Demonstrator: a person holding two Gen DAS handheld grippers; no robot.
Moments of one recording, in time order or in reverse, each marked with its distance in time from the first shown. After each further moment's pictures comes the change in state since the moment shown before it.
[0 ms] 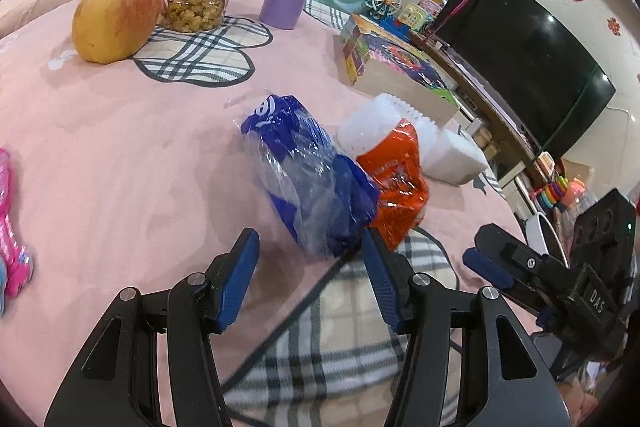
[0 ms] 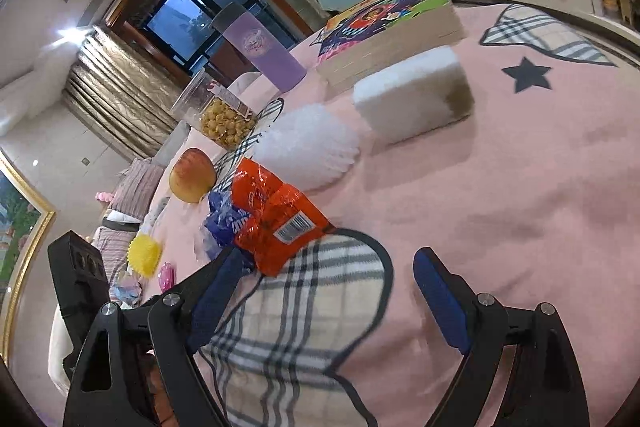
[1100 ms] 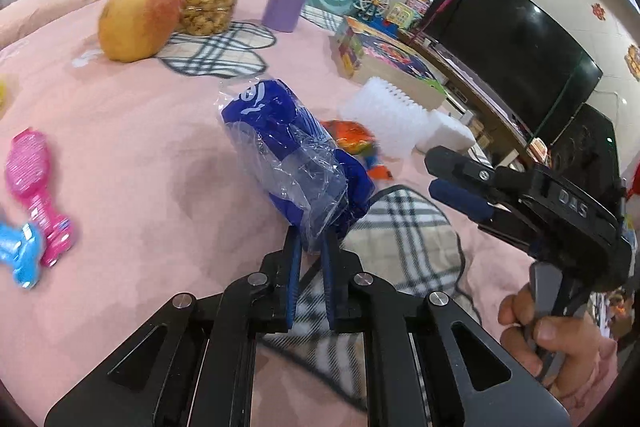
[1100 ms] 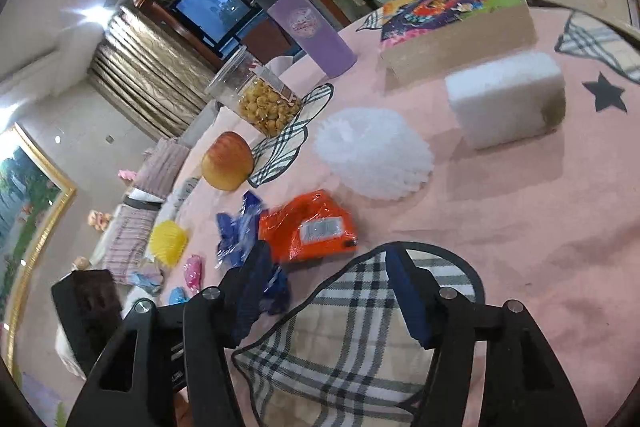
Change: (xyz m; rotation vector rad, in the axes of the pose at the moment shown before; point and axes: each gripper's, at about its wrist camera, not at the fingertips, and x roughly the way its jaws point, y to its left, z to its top) left arm -0.039 0.020 -0.027 0.042 -0.022 -0.008; right arm 0.023 0.037 0.005 -0.080 0.048 0.080
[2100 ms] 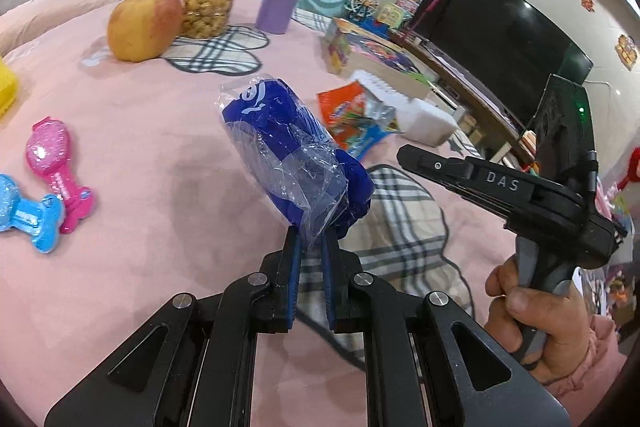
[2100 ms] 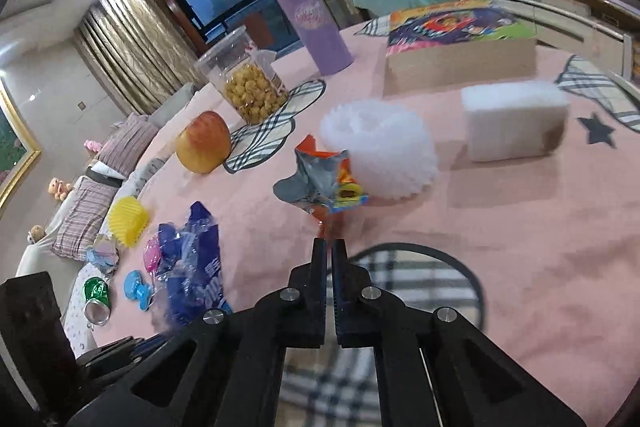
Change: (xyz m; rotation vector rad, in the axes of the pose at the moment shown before) left arm -0.022 -0.012 -0.020 0.041 -0.008 -0.027; right arm 0.007 0.022 -0.010 -0.124 -0.019 -0.146
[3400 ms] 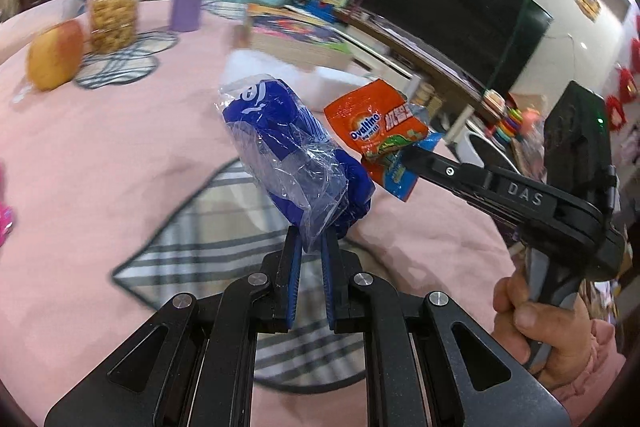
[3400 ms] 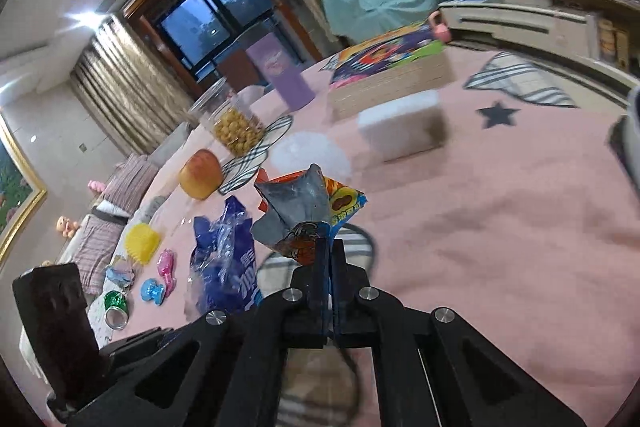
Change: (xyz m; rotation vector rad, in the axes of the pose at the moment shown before) left arm 0.019 -0.092 -0.011 0.162 0.050 -0.102; right arm -0.087 -0.054 -0.028 0.104 -0.121 -0.011
